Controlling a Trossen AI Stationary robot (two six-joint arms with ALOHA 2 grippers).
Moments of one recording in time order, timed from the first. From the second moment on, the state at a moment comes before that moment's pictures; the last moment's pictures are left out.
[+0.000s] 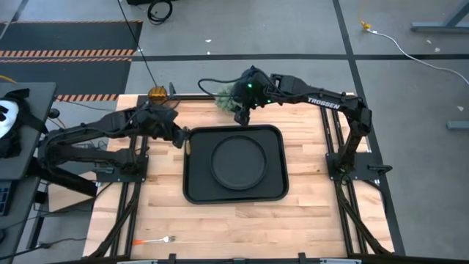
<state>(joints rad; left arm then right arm) 0.26 0.91 0.93 -0.73 -0.05 -0.69 -0.32 1.78 1.83 -0.80 0.03 -0.07</state>
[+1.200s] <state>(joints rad) 0.04 1.73 1.64 -1.32 -0.25 -1.81 -0.45 1.07 1.33 -0.74 -0.16 -0.50</state>
